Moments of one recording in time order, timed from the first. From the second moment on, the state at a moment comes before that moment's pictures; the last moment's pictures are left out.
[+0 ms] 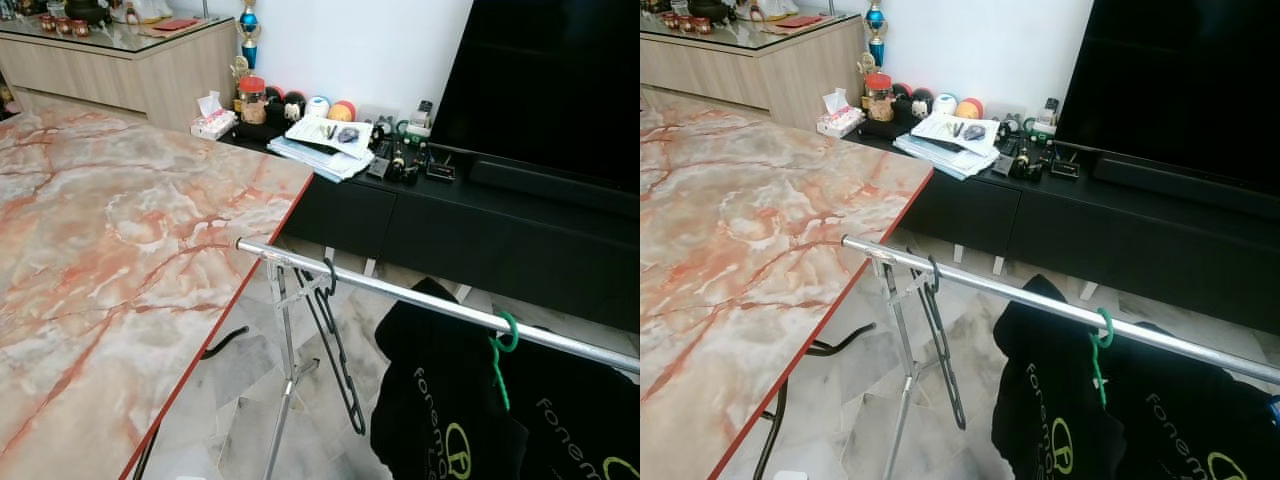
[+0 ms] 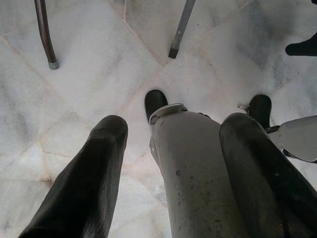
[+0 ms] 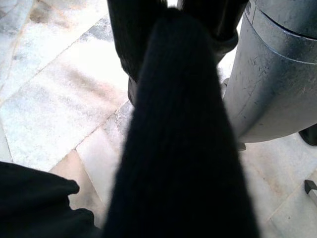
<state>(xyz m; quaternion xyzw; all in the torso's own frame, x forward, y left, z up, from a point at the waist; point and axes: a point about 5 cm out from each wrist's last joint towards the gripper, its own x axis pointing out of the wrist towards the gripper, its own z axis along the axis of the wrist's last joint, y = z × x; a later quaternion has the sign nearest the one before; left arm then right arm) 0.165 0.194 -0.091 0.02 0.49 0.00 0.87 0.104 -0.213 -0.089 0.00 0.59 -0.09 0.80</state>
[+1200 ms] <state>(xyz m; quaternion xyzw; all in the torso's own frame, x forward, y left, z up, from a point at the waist) 0.167 0.196 -0.090 0.03 0.49 -0.01 0.87 0.089 -0.203 -0.040 -0.01 0.56 -0.05 0.83</state>
